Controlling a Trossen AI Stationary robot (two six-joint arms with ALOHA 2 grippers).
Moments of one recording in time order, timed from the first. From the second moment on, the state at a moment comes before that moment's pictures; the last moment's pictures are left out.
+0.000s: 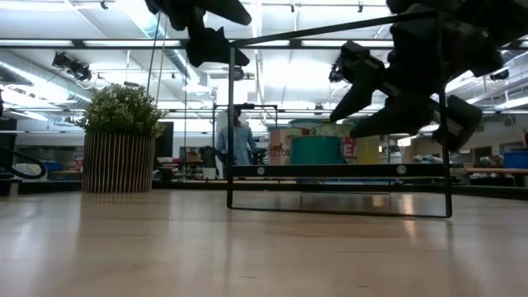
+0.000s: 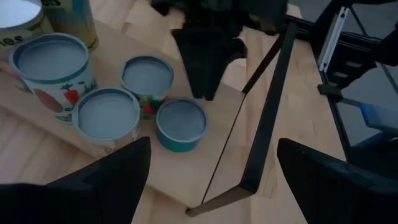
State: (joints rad) left arm -0.13 1.38 0.99 -0.18 -0.08 -0.33; right arm 0.20 1.41 0.51 0.35 0.08 -0.90
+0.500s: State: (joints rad) left arm -0.16 1.38 0.99 -0.19 -0.05 -0.44; right arm 0.19 1.41 0.51 0.36 0.03 -1.00
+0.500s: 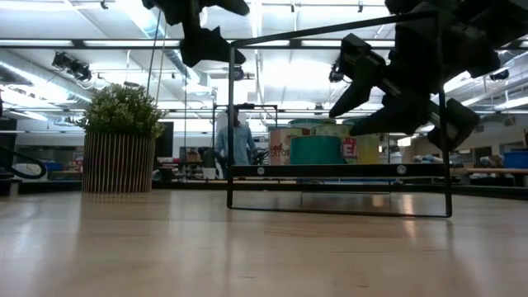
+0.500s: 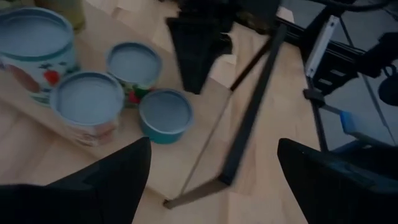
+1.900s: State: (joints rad) left arm -0.21 1.38 0.99 -0.22 -0.07 -0.45; right arm 0.20 1.43 0.59 0.28 0.14 -1.00
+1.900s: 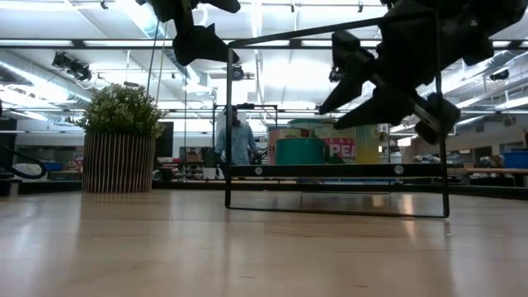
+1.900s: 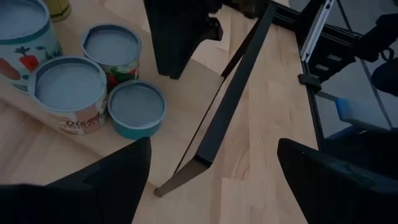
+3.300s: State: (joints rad) left arm -0.03 1.40 1.10 -0.36 -0.11 -0.62; right arm 0.24 1.01 0.59 0.02 0.43 -0.56
